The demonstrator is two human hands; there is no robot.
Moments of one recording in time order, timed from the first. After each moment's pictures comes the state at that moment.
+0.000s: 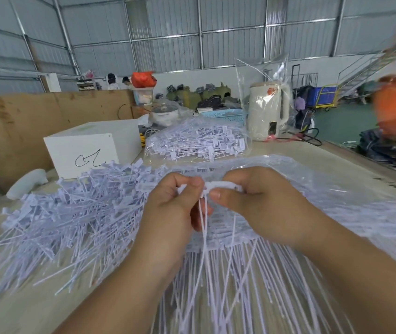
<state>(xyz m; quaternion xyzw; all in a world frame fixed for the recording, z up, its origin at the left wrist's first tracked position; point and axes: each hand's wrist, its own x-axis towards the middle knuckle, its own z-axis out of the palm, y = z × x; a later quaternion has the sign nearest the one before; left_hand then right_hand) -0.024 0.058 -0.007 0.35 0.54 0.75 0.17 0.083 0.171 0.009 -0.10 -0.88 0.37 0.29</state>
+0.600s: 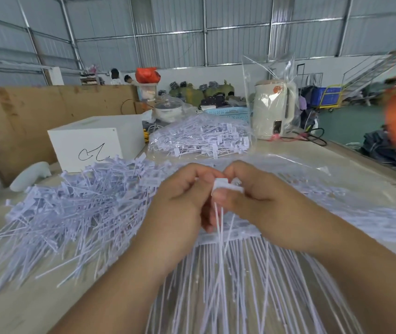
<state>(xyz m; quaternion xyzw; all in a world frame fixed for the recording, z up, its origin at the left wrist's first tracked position) -0.032 0.050 -0.004 0.44 0.56 0.68 0.16 0.085 0.169 0.007 -0.03 -0.88 0.41 0.24</state>
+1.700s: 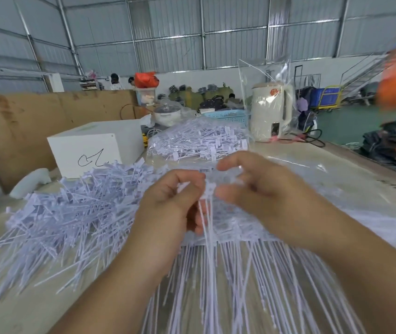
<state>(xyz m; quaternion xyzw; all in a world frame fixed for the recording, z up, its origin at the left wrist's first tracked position) -0.031 0.048 -0.002 0.38 0.54 0.73 0.18 0.097 0.166 0.023 -0.08 -0.88 0.39 0.28</state>
